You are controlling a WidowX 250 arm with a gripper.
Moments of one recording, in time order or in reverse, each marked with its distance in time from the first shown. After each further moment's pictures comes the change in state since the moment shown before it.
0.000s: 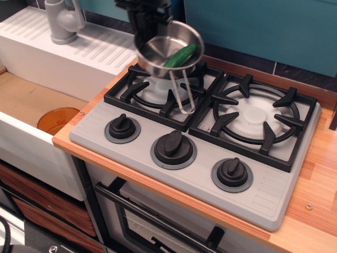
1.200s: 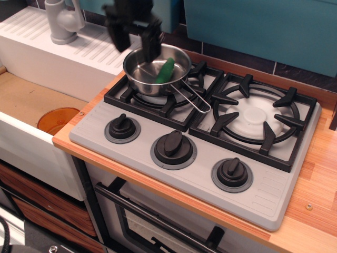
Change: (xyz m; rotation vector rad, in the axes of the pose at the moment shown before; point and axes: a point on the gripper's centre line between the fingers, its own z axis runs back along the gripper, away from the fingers) arm -0.017 -0.012 0.007 -0.009 0.055 0.055
